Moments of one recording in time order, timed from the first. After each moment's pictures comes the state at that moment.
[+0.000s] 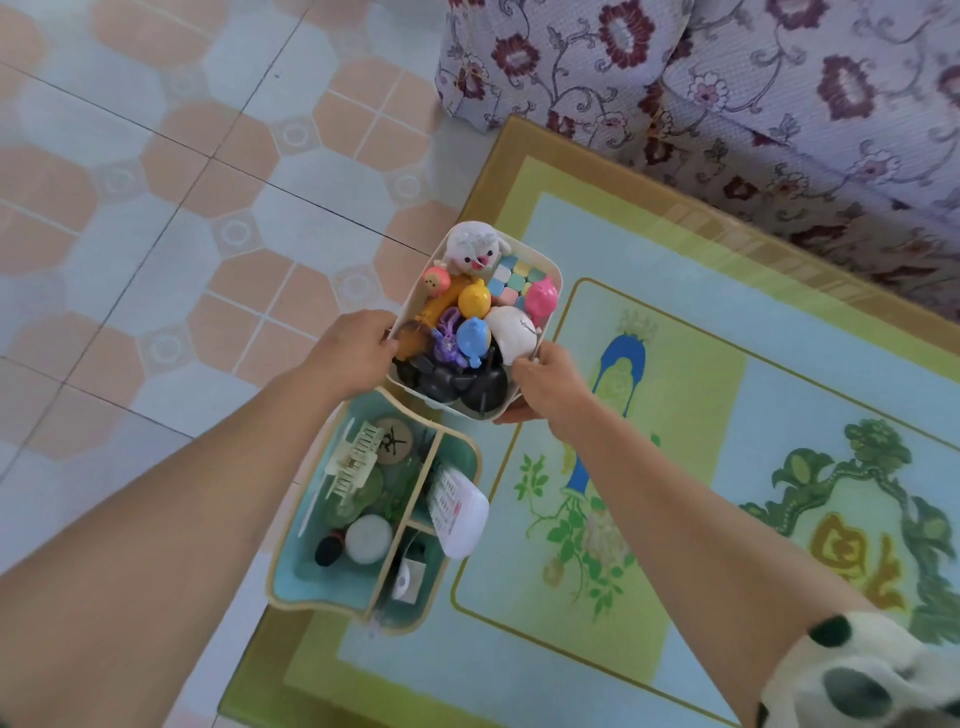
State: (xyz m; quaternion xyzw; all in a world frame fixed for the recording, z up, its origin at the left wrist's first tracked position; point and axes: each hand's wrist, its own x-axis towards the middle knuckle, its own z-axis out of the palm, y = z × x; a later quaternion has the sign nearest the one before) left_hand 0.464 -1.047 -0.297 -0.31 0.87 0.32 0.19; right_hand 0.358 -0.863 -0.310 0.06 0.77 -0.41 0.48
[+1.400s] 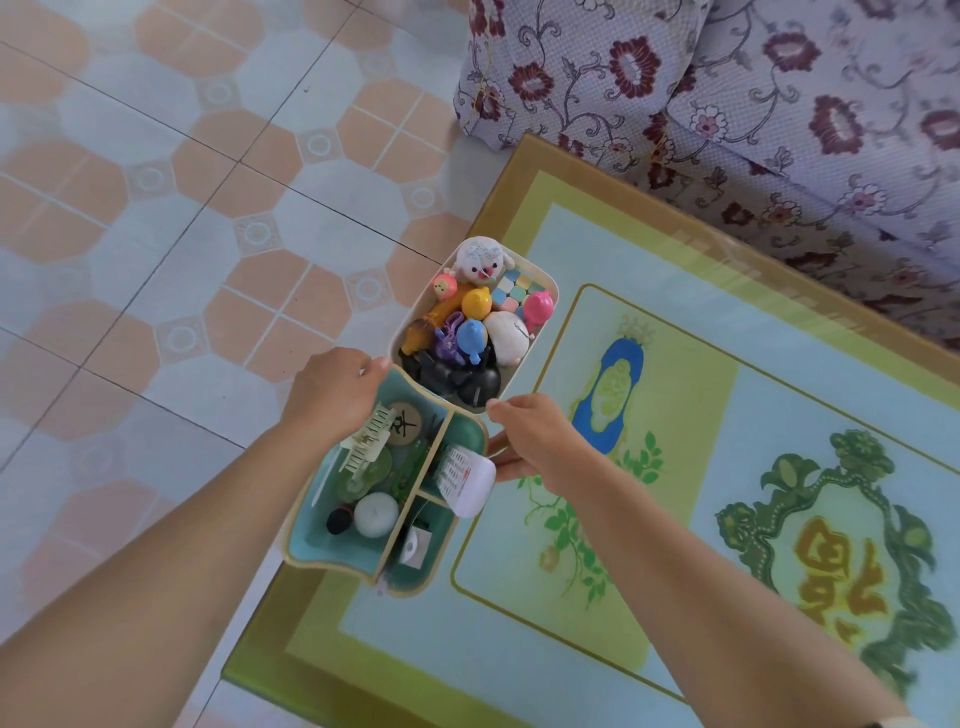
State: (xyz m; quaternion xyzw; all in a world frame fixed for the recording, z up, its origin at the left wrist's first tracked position) left_hand 0.533 -1.016 -0.272 -0.41 0.84 0.34 0.13; right_hand 0.416 -0.843 -0.270 0.07 0.76 -0.32 0.56
